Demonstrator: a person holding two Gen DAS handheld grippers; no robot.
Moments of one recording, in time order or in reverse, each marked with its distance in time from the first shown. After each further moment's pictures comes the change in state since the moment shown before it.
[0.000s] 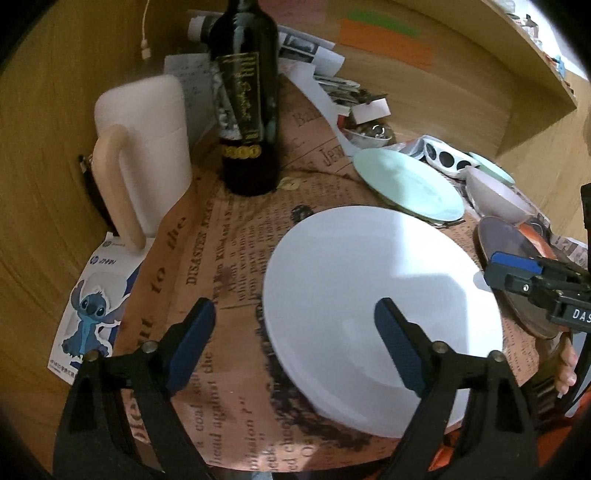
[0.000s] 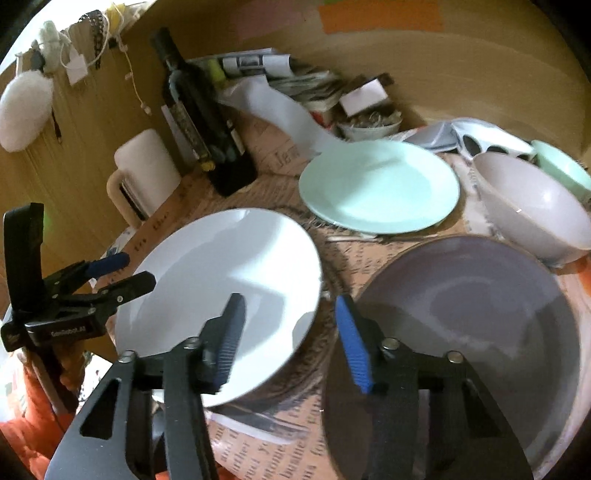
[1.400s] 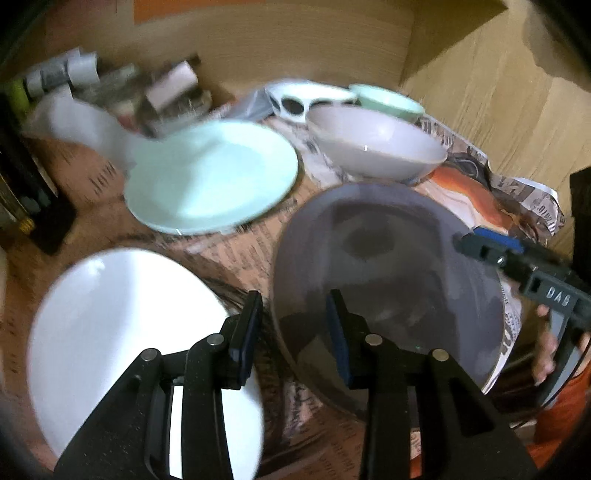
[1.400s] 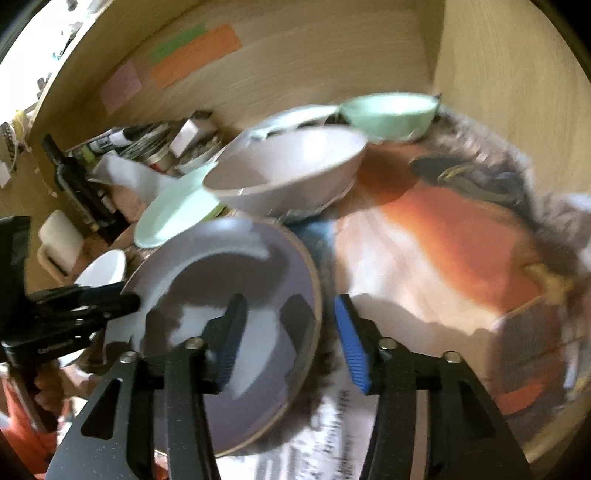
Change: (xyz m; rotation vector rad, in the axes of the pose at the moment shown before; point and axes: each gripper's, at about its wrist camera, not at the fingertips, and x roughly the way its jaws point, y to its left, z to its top) left arm 0.062 -0.200 0.037 0.269 0.148 -0.193; right arm -0.098 -0.155 -0.043 0.272 -0.134 -0.224
